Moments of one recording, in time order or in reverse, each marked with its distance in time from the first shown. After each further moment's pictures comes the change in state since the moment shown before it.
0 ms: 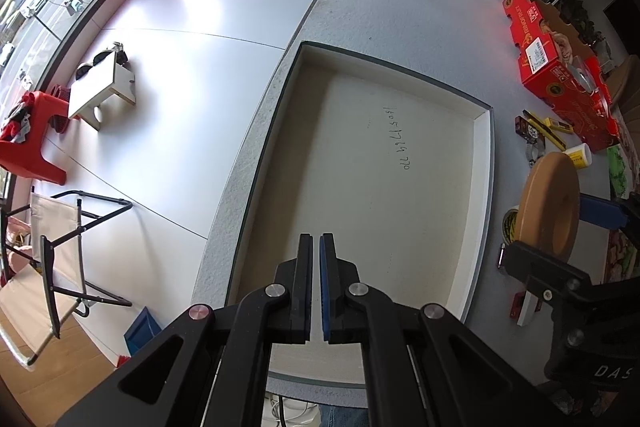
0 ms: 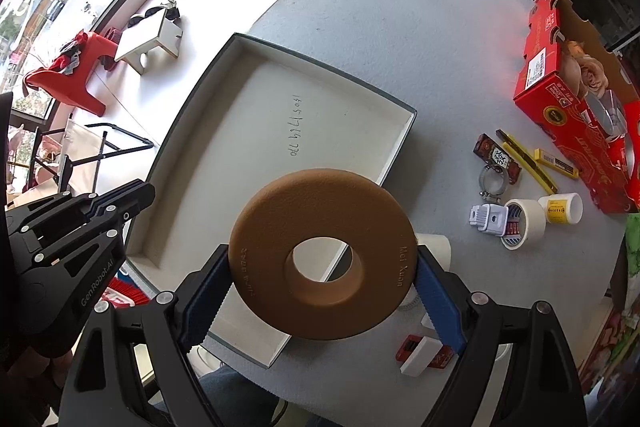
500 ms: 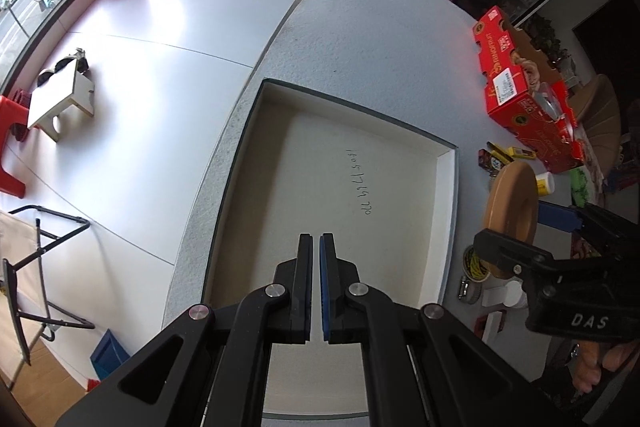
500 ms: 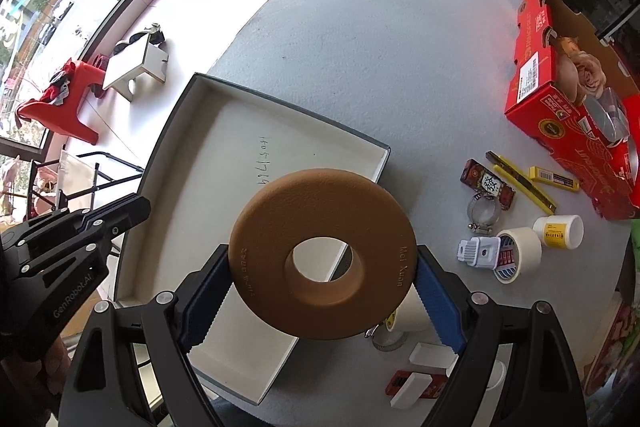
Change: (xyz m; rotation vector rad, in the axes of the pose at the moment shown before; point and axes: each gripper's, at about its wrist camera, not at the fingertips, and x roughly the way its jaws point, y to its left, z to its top) left arm 0.000 0.009 0.027 0.004 -0.050 -0.205; right arm 0.007 -0.035 0.021 0.085 -0.046 0.016
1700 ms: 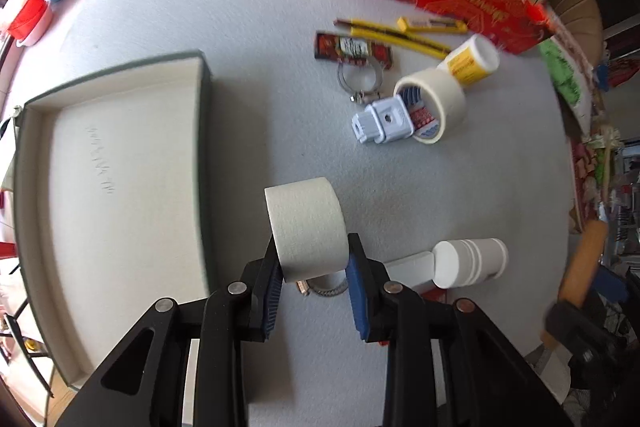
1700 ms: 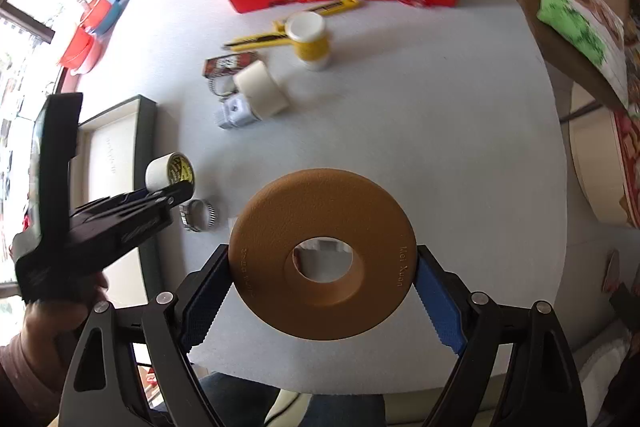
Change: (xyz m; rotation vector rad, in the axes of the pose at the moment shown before) left arm 0.078 -0.193 -0.040 0.258 0.178 0.014; right arm -0.051 -0.181 -0.159 0.471 -0.002 -0.030
